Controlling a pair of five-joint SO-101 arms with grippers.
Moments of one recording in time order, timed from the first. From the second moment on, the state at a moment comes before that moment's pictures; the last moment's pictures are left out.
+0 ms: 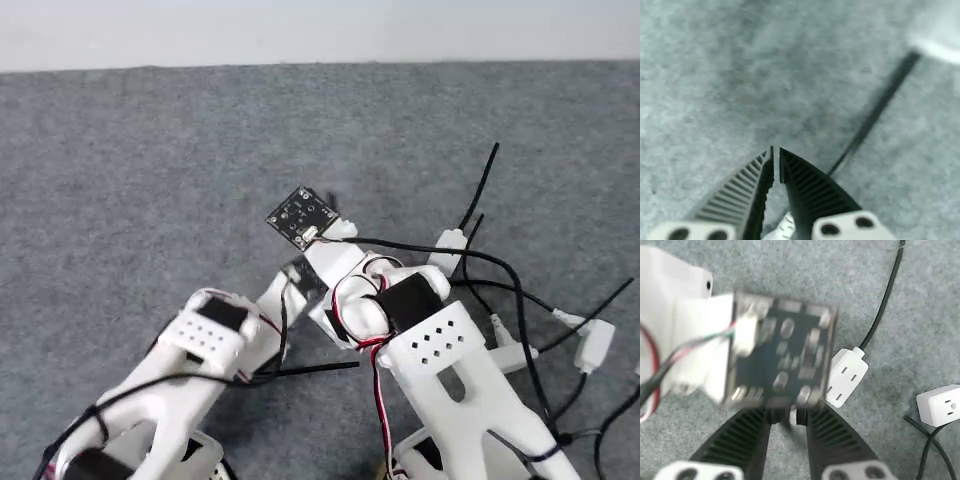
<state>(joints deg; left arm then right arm) 22.9 -27.6 64.2 57.9 -20.6 -33.8 -36.1 34.8 76.1 14.8</state>
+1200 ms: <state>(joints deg) 11.9 -31.9 65.4 43.3 -1.2 -18.9 -36.2 53.4 47.5 12.0</state>
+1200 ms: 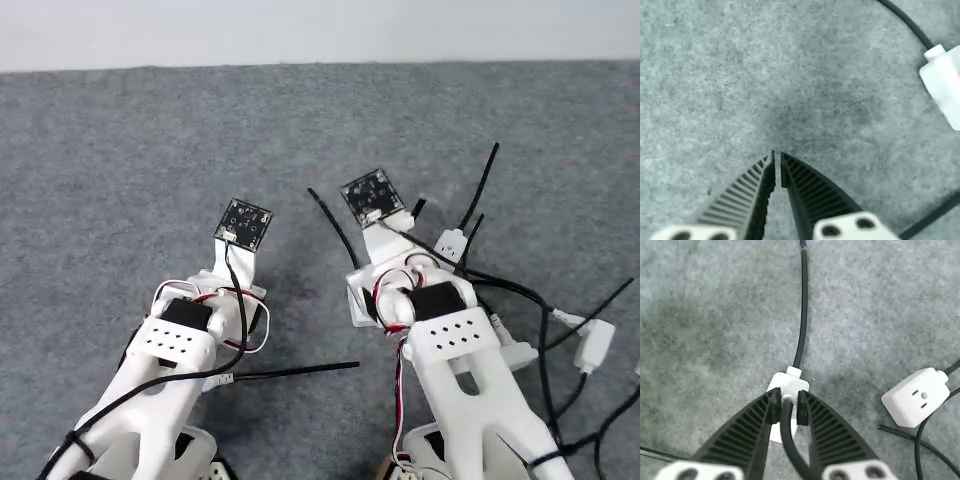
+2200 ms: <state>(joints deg) 11.6 -31.9 65.4 43.2 -1.2 -18.5 -29.2 58.5 42.3 18.3</state>
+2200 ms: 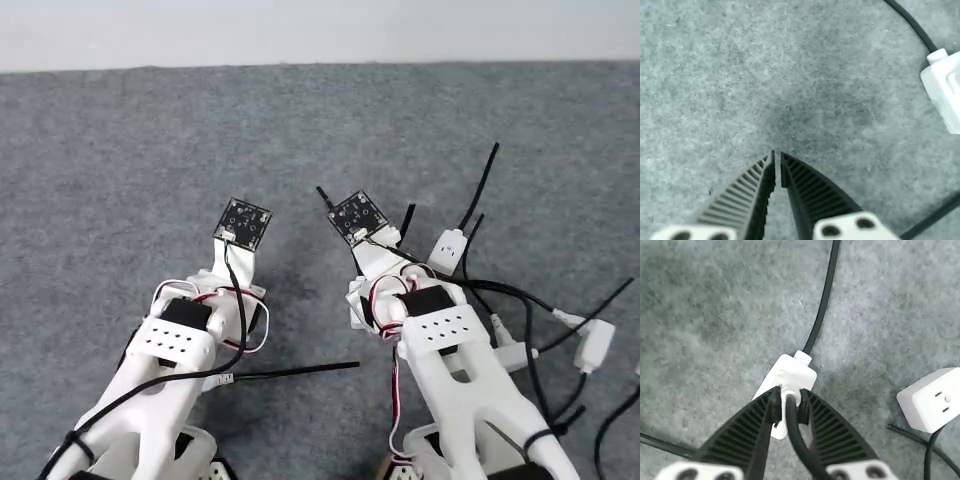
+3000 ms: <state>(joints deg) -4.8 -31.9 61.3 43.2 7.5 -25.3 -15.9 50.2 45.0 -14.5</state>
